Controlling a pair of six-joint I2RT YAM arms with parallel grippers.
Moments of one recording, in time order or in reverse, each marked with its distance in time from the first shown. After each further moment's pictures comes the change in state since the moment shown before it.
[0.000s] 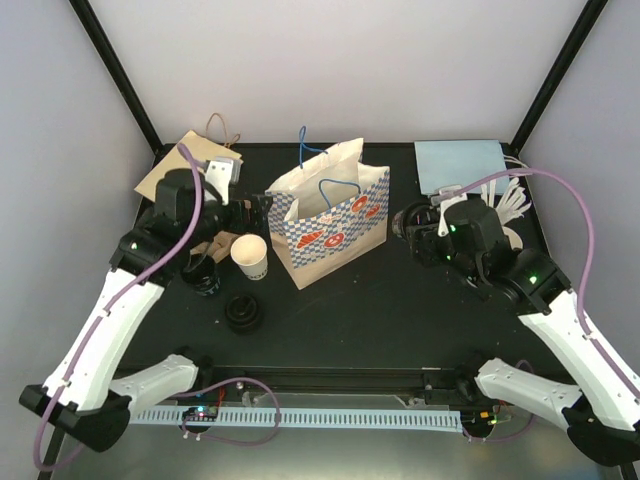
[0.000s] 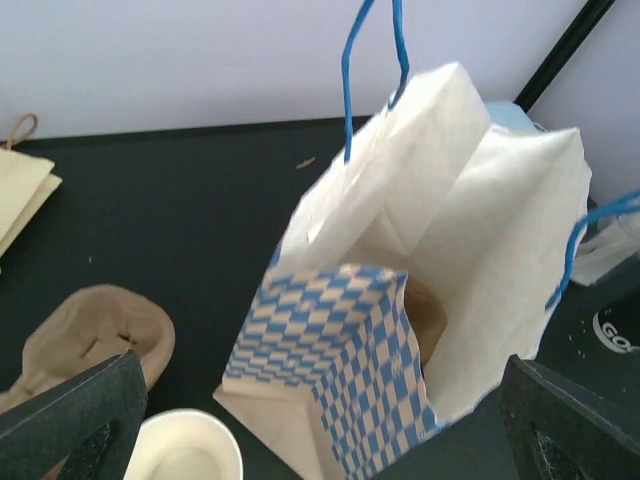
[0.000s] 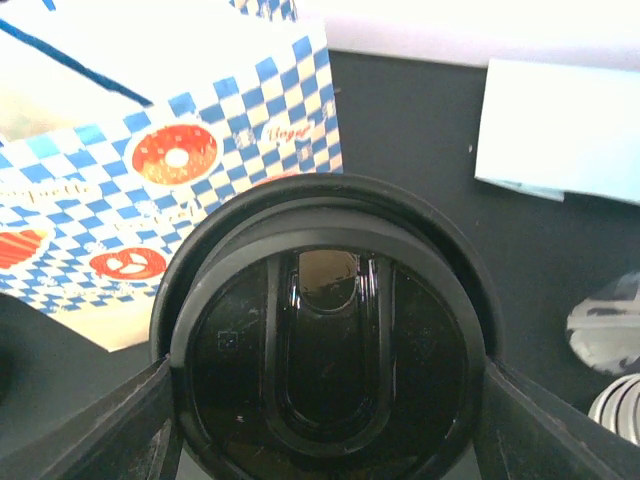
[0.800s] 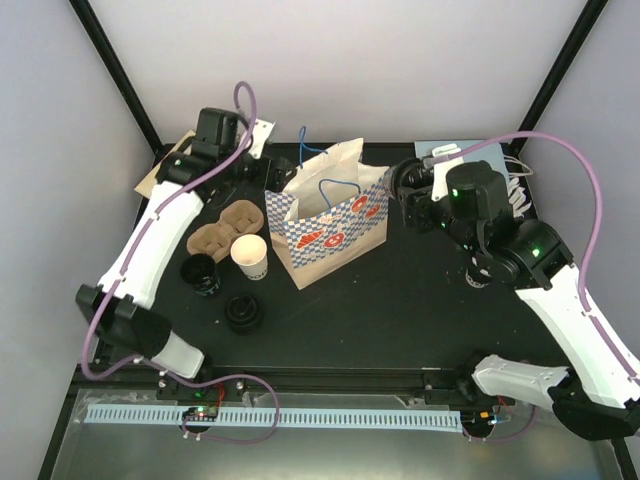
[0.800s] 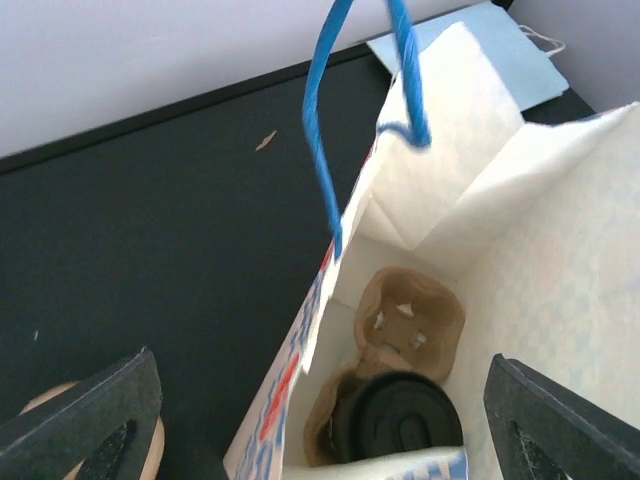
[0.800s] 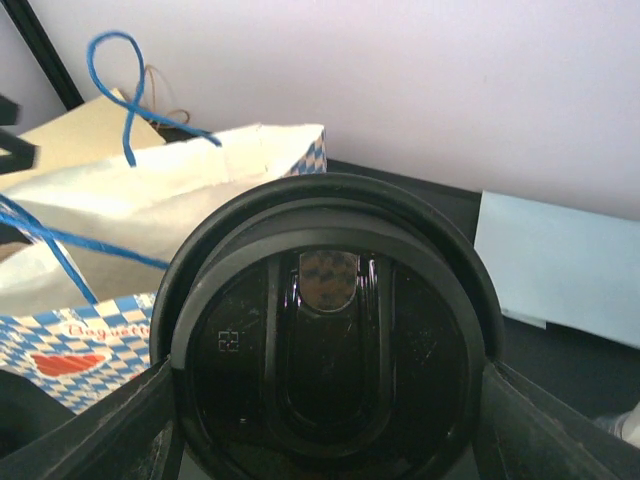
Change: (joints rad) left arm 0.105 0.498 0.402 -0.099 0.233 0.247; right arm 0.000 0.155 0.280 0.045 0.030 -0.131
